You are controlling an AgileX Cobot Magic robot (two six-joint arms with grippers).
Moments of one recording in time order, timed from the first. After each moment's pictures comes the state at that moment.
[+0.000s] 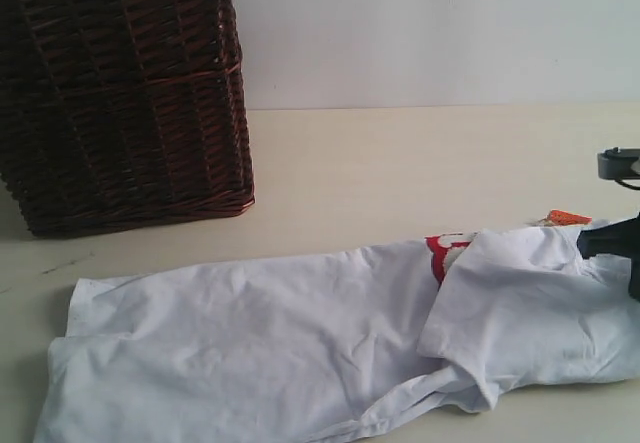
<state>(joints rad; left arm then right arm) -0.41 0.40 -0.73 -0.13 0.74 -0.03 -0.23 1.81 -0.99 -0.05 0.81 0.01</state>
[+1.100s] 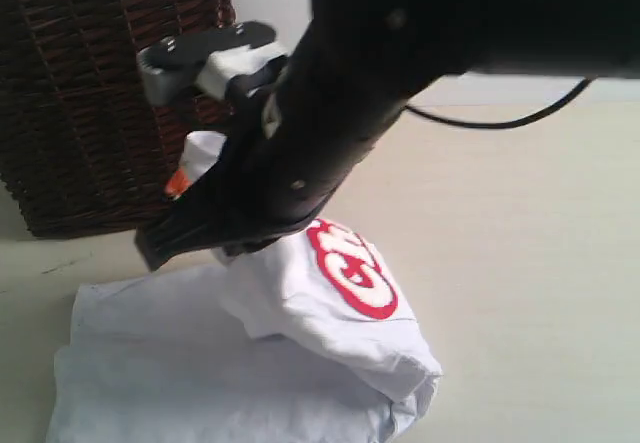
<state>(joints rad) -0.41 0.40 -0.73 -0.17 0.78 -0.03 0.79 1.70 -1.33 0.03 0.77 0.19</state>
